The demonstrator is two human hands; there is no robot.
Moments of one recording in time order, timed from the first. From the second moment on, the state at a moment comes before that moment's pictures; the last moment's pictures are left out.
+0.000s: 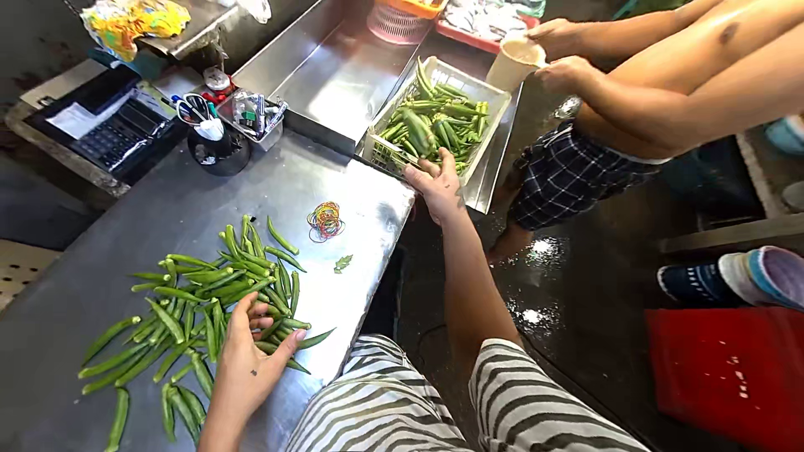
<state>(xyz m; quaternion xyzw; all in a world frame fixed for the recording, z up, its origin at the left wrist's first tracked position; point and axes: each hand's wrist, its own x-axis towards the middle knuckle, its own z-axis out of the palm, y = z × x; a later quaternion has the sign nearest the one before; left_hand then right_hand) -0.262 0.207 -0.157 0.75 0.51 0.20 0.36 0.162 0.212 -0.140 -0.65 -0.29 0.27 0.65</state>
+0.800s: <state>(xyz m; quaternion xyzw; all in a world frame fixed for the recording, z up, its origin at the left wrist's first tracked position) -0.306 0.177 -0.225 0.79 0.59 0.01 0.20 -0.093 0.206 -0.225 -0.68 -0.64 0.35 0.06</state>
